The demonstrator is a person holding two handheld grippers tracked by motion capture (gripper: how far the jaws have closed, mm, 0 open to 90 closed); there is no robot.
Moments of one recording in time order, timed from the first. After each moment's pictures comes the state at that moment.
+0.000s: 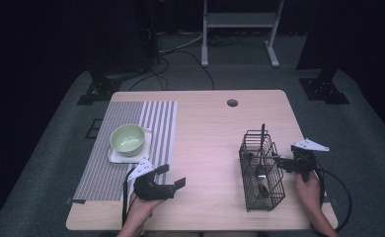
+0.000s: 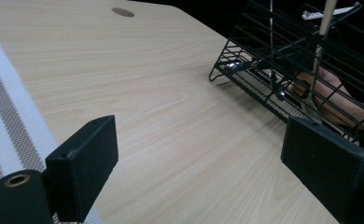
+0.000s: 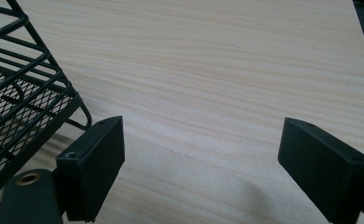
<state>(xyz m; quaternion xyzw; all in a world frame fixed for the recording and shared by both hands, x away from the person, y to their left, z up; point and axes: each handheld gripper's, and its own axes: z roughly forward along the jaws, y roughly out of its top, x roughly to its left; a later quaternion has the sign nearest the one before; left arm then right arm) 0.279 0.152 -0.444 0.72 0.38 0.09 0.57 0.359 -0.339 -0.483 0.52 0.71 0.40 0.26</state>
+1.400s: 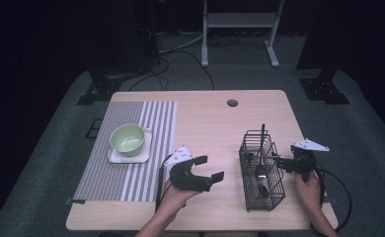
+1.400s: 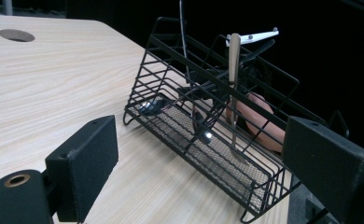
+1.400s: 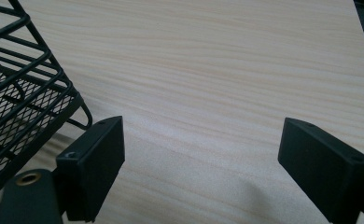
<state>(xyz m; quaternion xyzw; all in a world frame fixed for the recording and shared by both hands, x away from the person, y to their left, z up) 0.295 0.058 -0.410 0.73 0.31 0.02 0.61 0.359 -0.339 -0.482 0.51 0.71 0.40 0.26</state>
